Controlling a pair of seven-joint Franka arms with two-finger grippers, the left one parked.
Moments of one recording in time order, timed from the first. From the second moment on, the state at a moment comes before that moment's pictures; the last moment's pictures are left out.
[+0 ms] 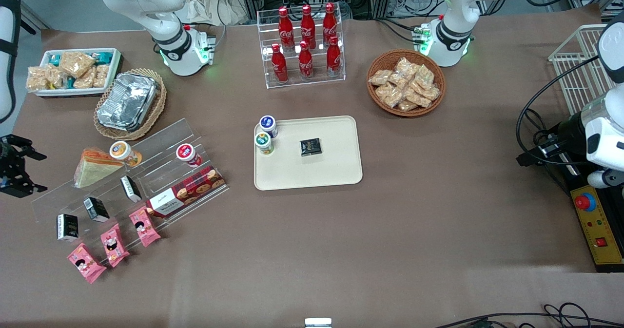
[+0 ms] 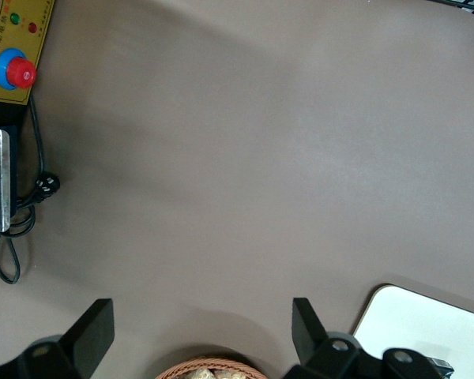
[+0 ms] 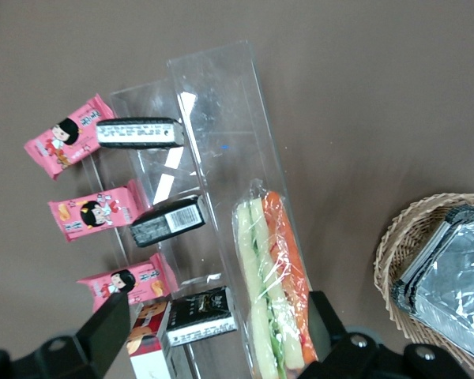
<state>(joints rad) -0.01 0.18 -0.35 -1.78 0.10 1.94 0.89</state>
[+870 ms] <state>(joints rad) 0.05 -0.01 -0.34 -2.19 0.10 2.24 0.89</state>
